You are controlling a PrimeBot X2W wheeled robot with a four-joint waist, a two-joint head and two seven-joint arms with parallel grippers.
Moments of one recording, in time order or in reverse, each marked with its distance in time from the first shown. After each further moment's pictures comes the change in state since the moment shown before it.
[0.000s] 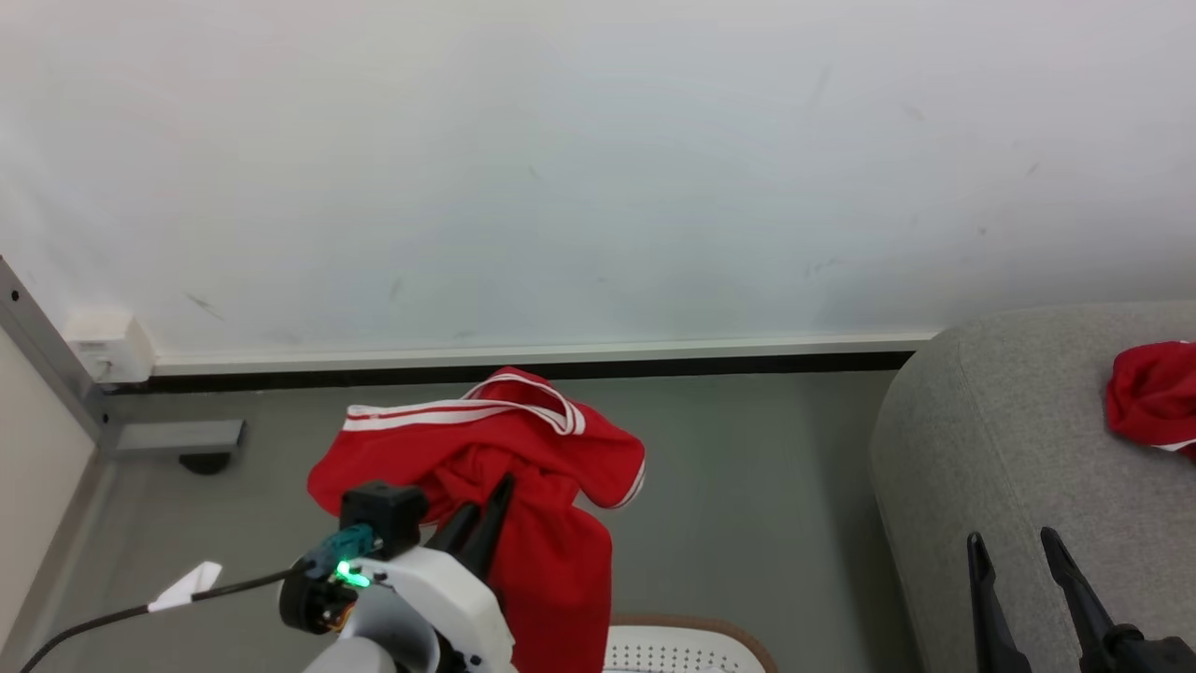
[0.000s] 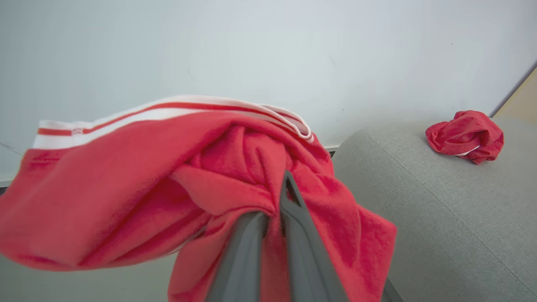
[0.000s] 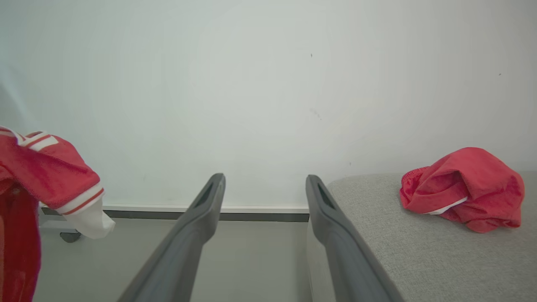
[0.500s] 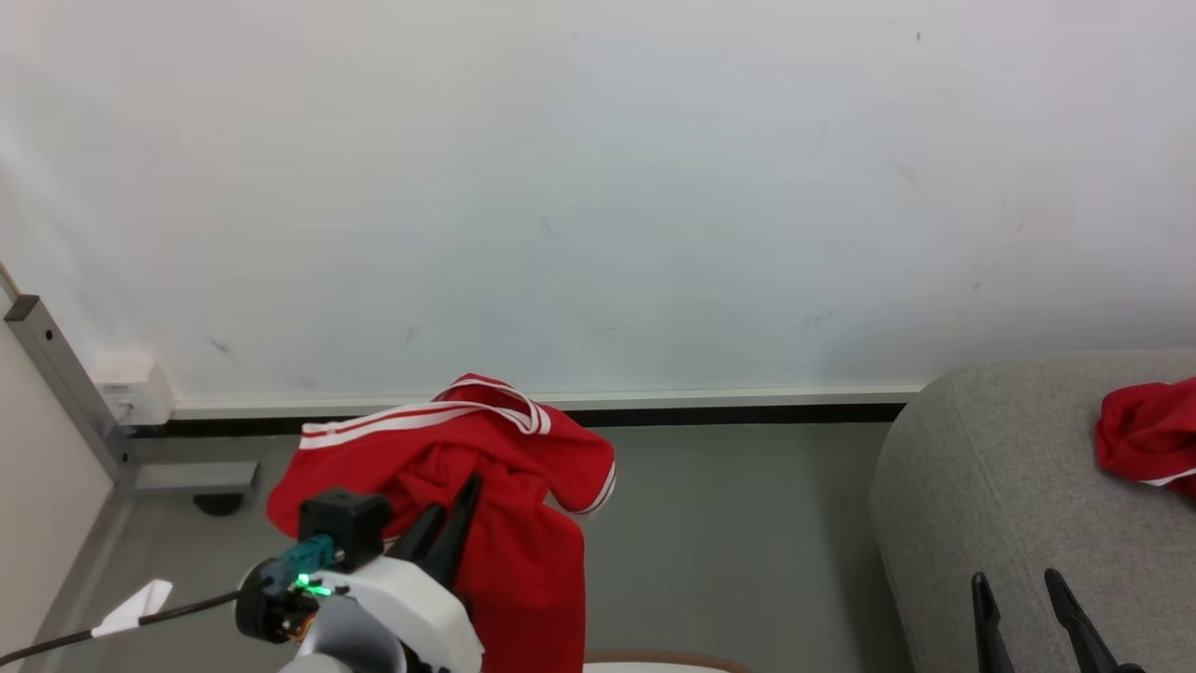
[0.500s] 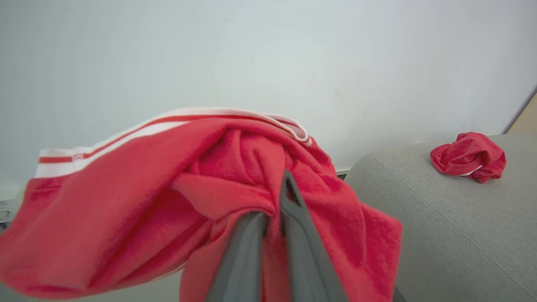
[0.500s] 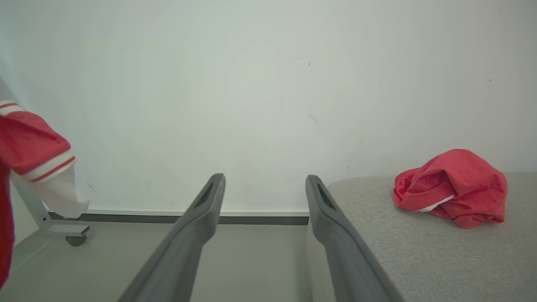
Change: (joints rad) left arm 0.074 0.095 0.032 -0.182 0.009 0.078 0.038; right arm 0.075 0.000 -0.002 -0.010 0.013 0.000 0.000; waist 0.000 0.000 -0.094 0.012
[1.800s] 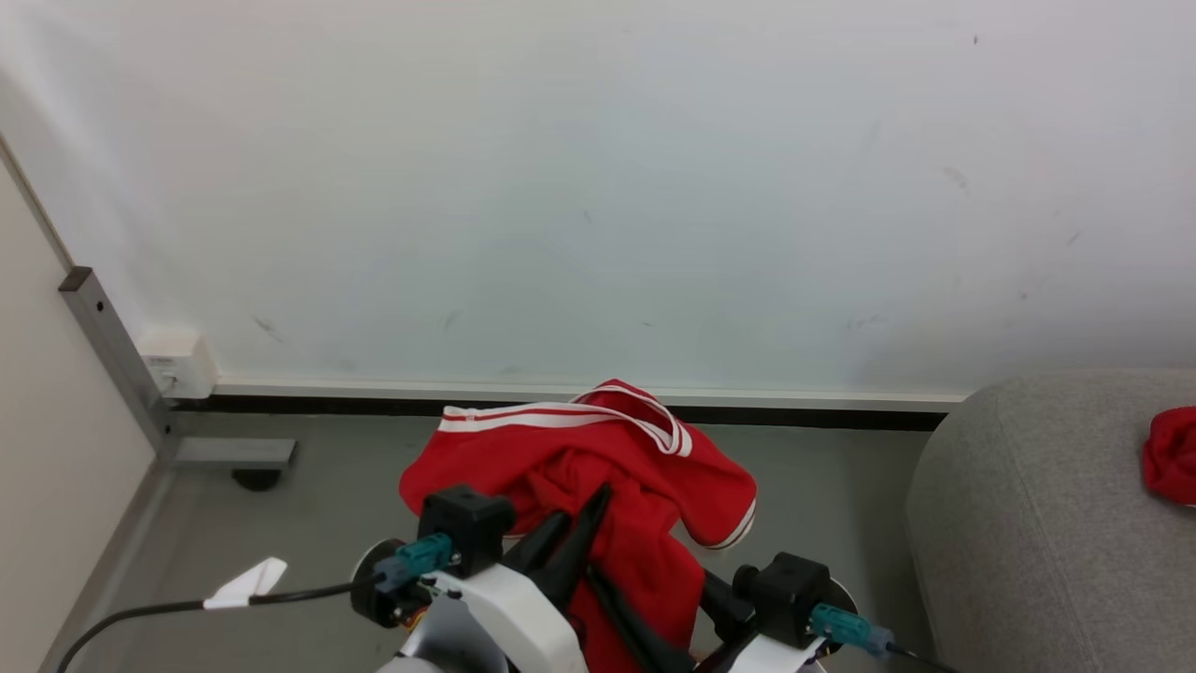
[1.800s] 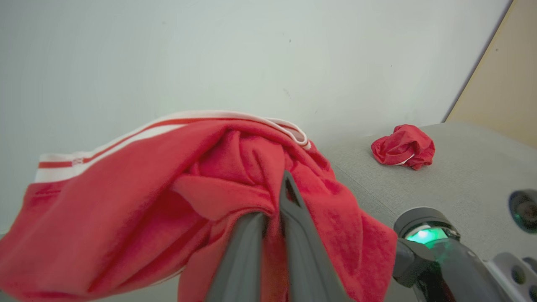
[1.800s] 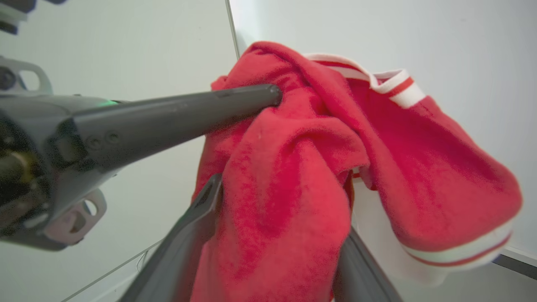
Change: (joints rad) left arm -0.043 -0.063 -0.126 -0.105 0.017 -0.015 0.074; right arm -0.464 0.000 0.874 0.256 0.471 0.000 0.041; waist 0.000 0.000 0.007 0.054
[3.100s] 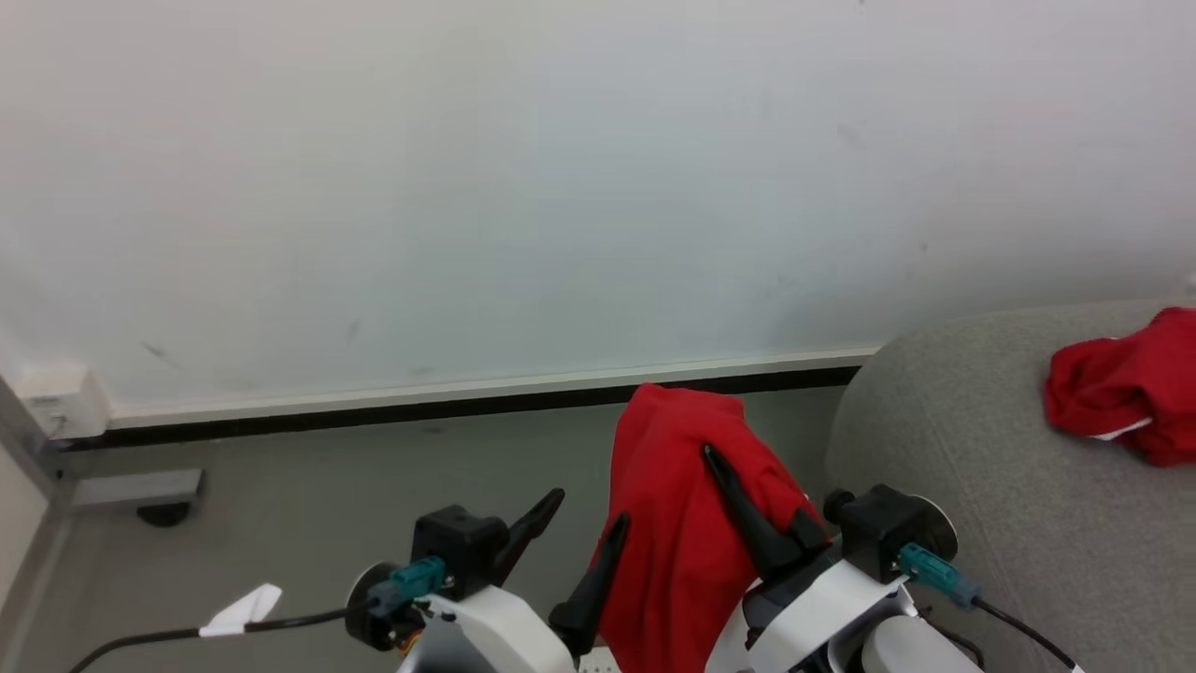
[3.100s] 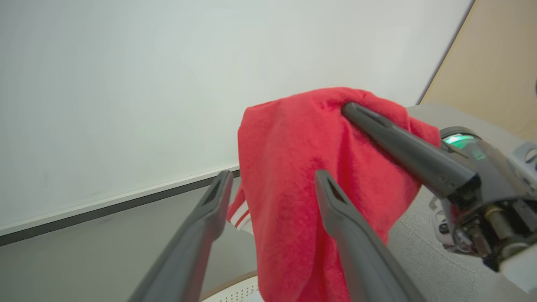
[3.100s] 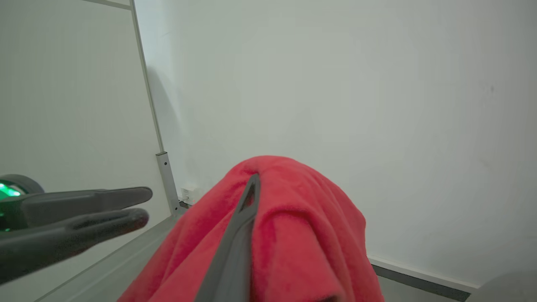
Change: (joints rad) left arm 0.027 0.009 -0.019 0.003 -0.008 0.022 -0.026; right arm -0.041 -0.002 -0.259 0.021 -0.195 0.000 -0.037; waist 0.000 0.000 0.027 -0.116
